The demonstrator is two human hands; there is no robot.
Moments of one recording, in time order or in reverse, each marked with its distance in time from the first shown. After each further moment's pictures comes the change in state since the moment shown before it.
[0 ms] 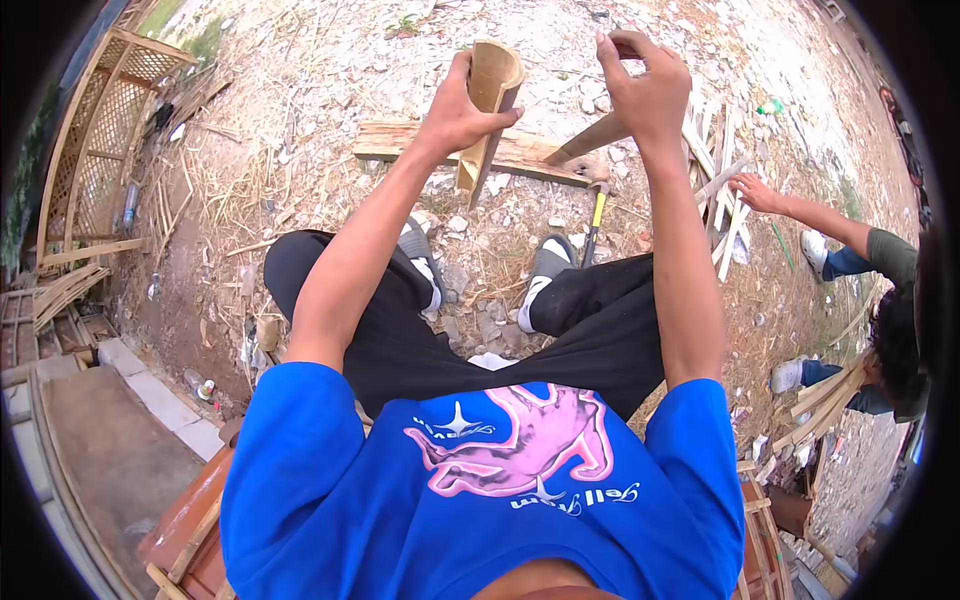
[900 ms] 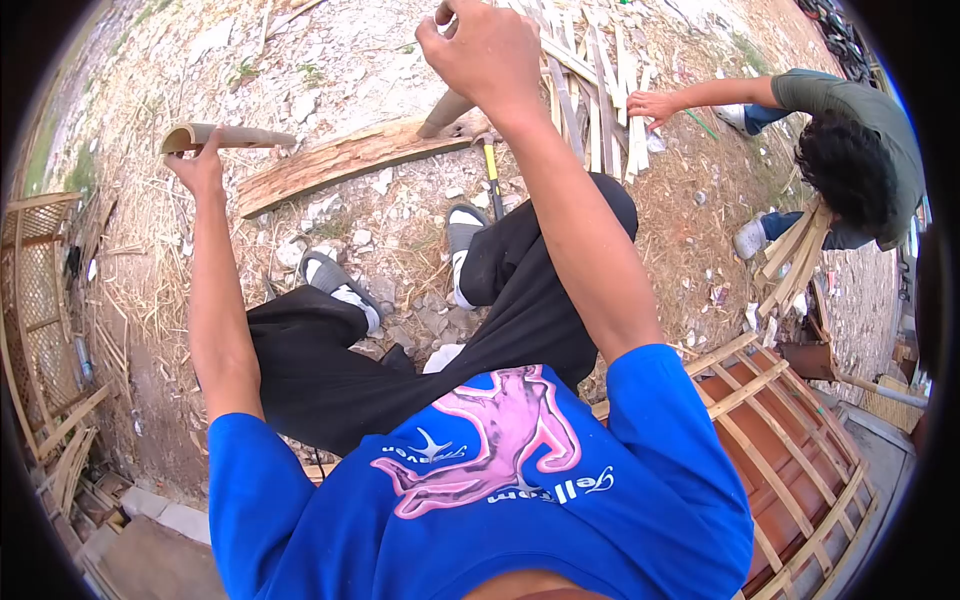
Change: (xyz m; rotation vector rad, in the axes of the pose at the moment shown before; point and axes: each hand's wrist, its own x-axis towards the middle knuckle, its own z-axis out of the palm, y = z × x) left_hand 0.036 -0.128 -0.112 0.073 0.606 -0.278; right_hand -0.010 -0.024 -0.034 -0.384 -0.262 0.432
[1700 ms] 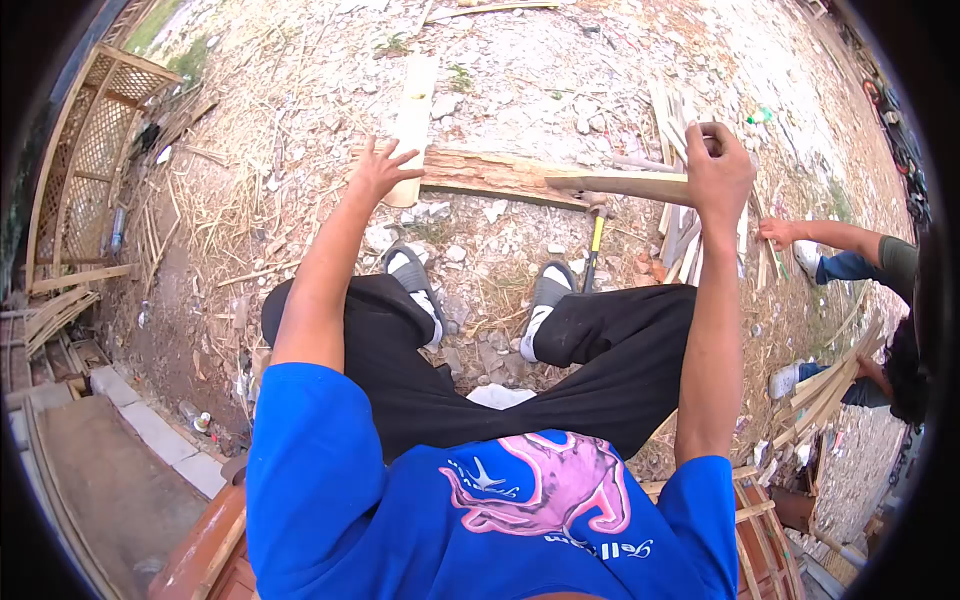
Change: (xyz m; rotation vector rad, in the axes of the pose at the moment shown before) left_hand -0.051 -0.087 -0.025 1.525 -0.991 0.998; right_hand 0.006 0.052 -0.006 0.075 0.050 0.154
